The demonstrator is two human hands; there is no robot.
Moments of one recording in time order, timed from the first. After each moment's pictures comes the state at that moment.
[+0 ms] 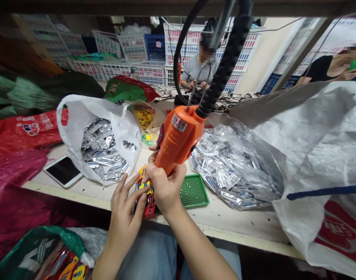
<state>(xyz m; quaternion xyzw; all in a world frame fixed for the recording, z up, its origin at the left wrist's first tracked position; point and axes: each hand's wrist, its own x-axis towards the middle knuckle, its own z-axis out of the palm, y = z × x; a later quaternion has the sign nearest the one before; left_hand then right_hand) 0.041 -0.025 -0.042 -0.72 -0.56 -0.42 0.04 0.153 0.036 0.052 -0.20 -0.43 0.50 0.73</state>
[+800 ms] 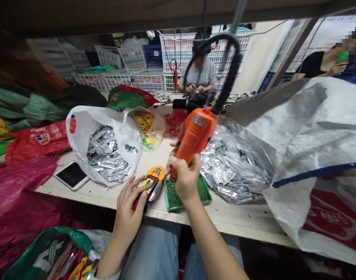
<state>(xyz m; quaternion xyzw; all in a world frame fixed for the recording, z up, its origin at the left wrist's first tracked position) 0.039 -0.022 -0.045 -0.68 -0.57 -0.45 -0.06 0.194 0.045 0.053 -0.24 -0.42 0.46 0.75</state>
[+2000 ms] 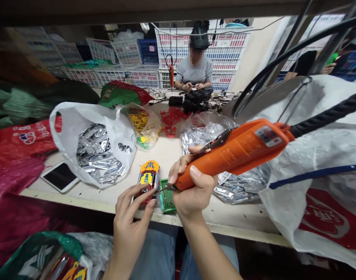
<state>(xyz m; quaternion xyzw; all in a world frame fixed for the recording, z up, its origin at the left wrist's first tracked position) 0.077 -0.035 -0.025 -0.70 -0.52 -0.50 0.02 0.202 0.019 0.076 -0.18 -0.31 0.42 0.83</state>
